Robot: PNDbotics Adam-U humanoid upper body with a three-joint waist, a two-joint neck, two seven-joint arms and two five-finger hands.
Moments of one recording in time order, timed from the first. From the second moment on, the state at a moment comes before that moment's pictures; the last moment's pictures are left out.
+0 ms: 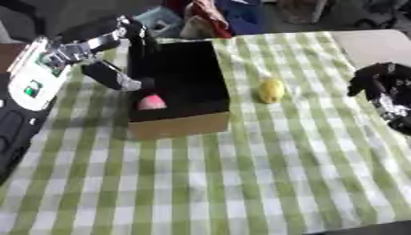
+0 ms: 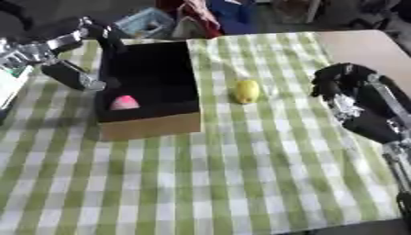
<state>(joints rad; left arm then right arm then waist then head) -0.85 0.59 -0.23 -1.36 -0.31 -0.42 -0.40 -0.39 -0.52 0.04 -1.65 -0.10 -0.28 0.30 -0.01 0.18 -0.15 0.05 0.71</state>
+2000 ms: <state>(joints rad) -0.24 0.58 0.07 -1.96 0.04 -0.10 -0.30 -0.79 -0.54 0.12 -0.98 0.51 -0.57 0.38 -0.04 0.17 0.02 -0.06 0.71</state>
